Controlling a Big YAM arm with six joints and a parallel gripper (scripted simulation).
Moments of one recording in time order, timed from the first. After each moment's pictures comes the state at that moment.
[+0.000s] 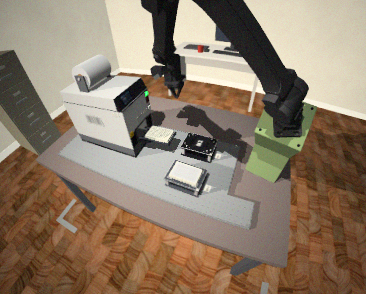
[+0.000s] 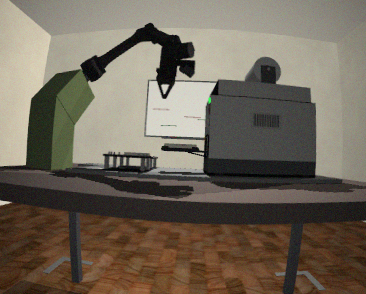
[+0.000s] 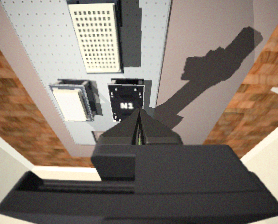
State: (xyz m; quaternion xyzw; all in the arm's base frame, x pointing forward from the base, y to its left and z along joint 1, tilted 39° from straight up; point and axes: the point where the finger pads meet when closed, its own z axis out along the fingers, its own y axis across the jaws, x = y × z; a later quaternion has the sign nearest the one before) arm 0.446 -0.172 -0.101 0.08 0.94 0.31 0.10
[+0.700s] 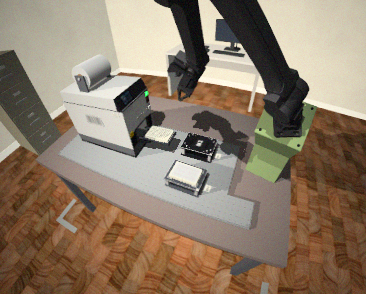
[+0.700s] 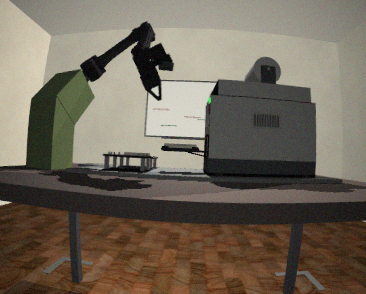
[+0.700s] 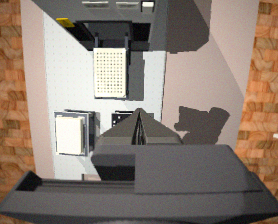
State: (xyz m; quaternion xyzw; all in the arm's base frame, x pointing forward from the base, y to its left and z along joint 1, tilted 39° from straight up) arm 0.429 -0.158 -0.103 0.15 0.89 0.29 0.34
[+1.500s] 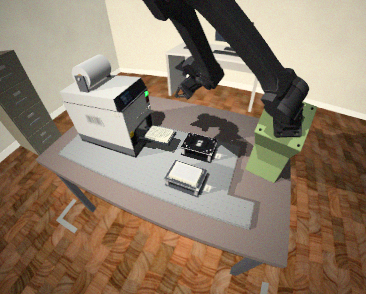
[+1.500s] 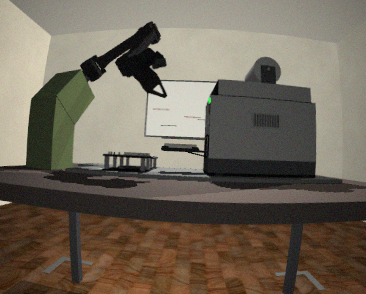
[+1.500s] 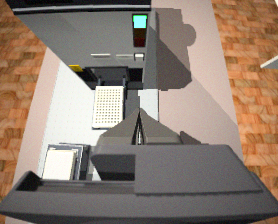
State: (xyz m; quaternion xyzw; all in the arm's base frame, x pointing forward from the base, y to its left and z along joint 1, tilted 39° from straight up) arm 0.445 -0.175 -0.098 0.21 0.81 0.25 0.49
